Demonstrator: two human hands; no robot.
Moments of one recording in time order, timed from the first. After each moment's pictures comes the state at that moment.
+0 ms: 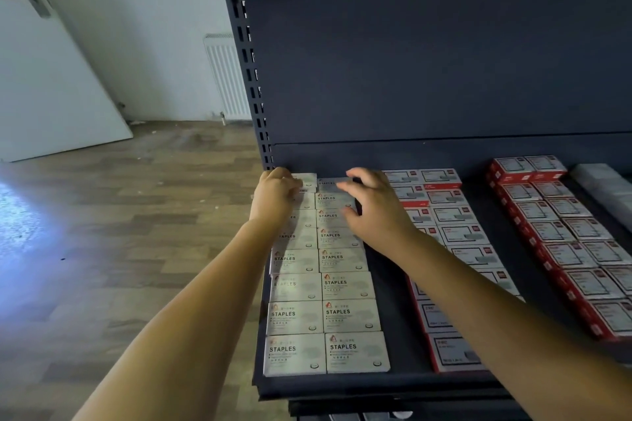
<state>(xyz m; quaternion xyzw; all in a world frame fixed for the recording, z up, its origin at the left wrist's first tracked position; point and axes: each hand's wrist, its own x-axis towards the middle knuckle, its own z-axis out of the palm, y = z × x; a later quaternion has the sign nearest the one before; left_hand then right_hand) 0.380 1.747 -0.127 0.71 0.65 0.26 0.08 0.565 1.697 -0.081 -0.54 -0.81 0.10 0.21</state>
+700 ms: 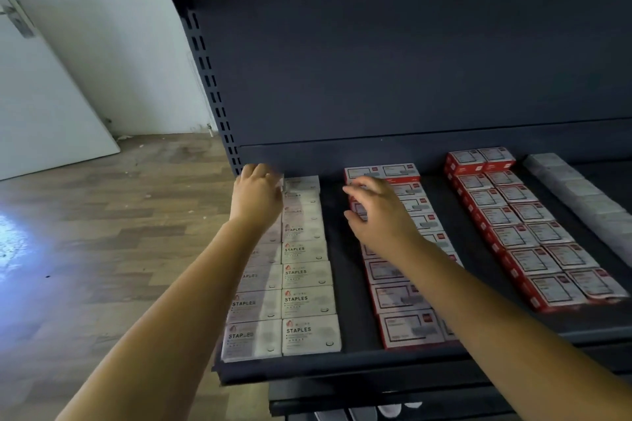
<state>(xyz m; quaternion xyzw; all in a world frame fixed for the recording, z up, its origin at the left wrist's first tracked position) 0.420 1.721 -0.102 0.72 0.66 0.21 -0.02 0.628 1.665 -0.080 -0.56 -0.78 0.11 0.24</state>
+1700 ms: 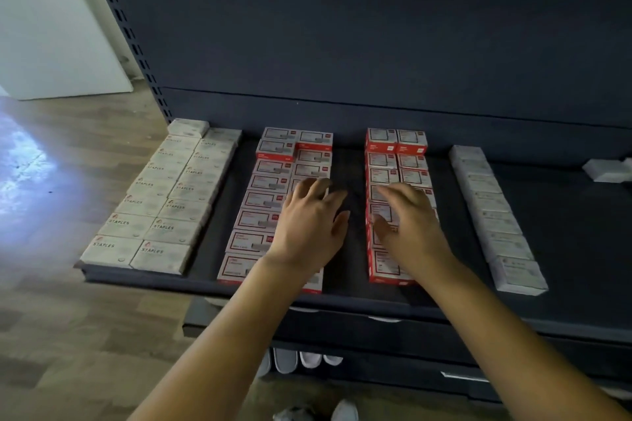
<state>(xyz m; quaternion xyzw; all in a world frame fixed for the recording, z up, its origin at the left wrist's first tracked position) 0.692 1.598 -0.094 0.75 0.60 0.27 0.00 0.858 1.620 -0.092 -0.53 -0.80 0.13 0.26</state>
